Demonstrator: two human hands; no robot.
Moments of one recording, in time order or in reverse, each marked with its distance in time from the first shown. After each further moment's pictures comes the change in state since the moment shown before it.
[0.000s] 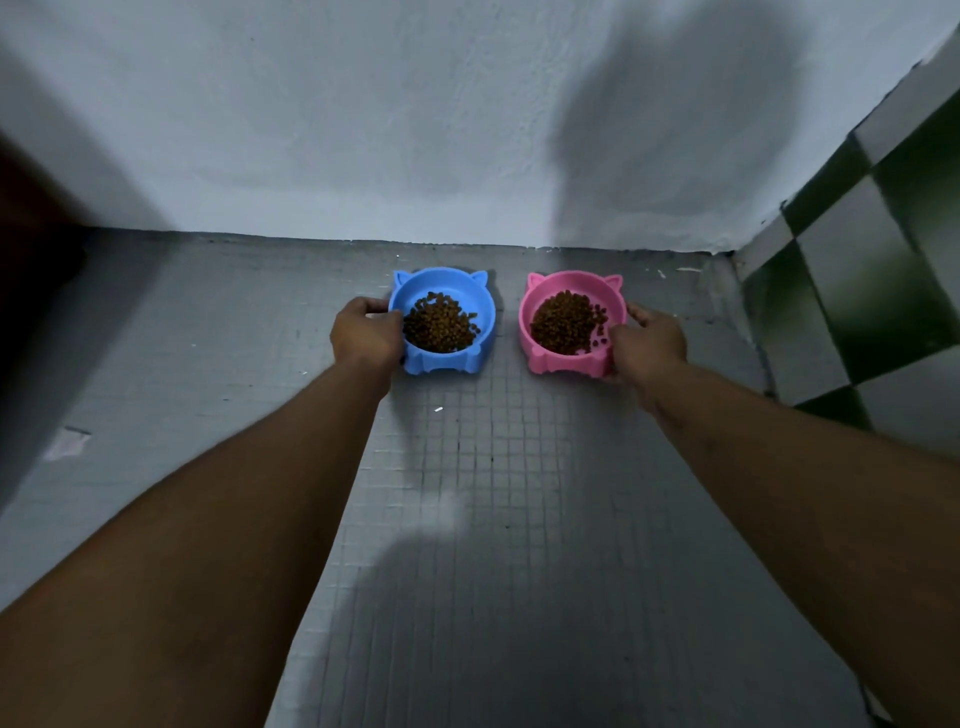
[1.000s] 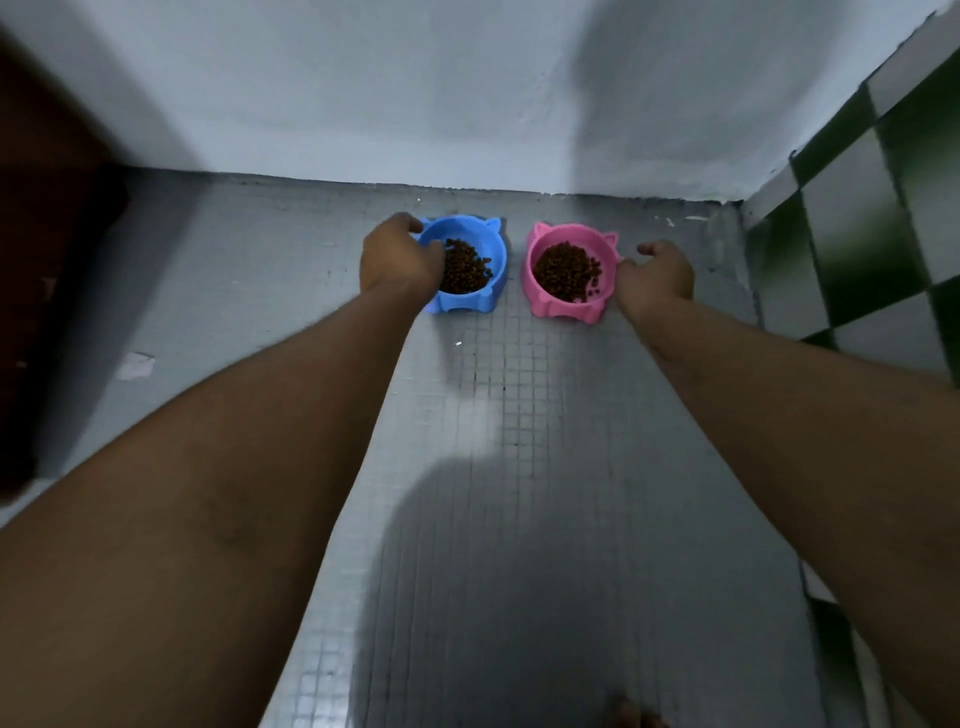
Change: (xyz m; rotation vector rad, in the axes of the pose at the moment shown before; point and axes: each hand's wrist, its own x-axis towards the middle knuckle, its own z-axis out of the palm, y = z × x) left_hand -0.053 0.052 -0.027 0.486 -0.073 0.302; right_hand -0.058 -0.042 -0.015 -0.191 0.106 -0.071
